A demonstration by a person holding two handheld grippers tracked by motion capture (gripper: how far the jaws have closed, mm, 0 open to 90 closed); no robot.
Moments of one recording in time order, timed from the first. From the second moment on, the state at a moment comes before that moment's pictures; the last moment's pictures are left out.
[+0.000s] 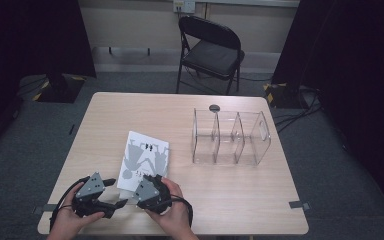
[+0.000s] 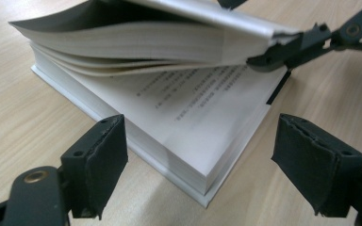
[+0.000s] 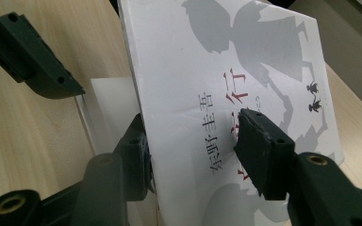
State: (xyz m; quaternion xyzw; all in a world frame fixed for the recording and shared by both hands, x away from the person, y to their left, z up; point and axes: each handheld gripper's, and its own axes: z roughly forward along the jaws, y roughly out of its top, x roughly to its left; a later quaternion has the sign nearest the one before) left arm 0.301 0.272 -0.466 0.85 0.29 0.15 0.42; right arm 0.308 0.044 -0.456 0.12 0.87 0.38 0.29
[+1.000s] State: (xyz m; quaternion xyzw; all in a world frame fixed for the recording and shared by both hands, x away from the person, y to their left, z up) left arm 0.297 0.274 -0.477 0.87 0.27 0.14 0.40; right arm 0.316 0.035 -0.439 0.15 0.87 0.38 0.28
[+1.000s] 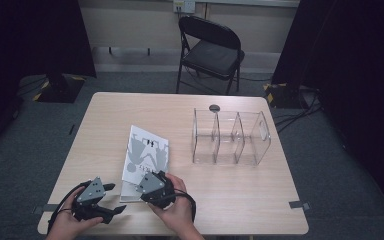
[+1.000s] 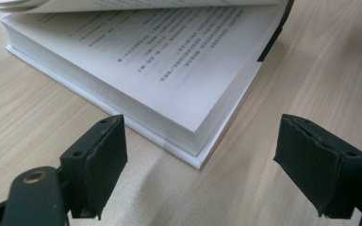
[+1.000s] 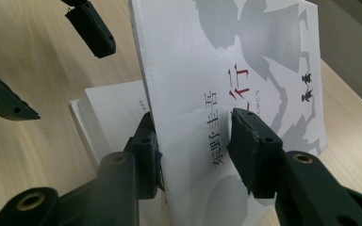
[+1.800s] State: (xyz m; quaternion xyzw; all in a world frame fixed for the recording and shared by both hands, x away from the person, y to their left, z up) left arm 0.298 0.277 -0.483 0.87 0.27 0.14 0.39; right arm 0.322 0.032 -0.428 0.18 0.86 0.38 0.28
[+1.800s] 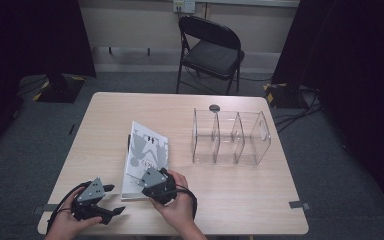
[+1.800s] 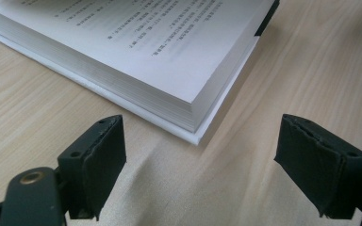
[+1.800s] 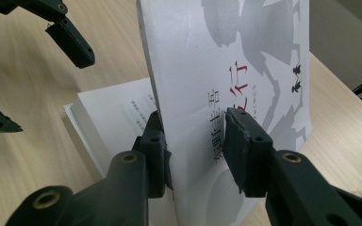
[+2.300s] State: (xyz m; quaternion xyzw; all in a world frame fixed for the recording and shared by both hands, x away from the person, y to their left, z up) left arm 0.300 0.271 -0.488 0.87 0.27 0.13 0.39; right arm 0.329 0.031 -0.415 0.19 0.87 0.37 0.27
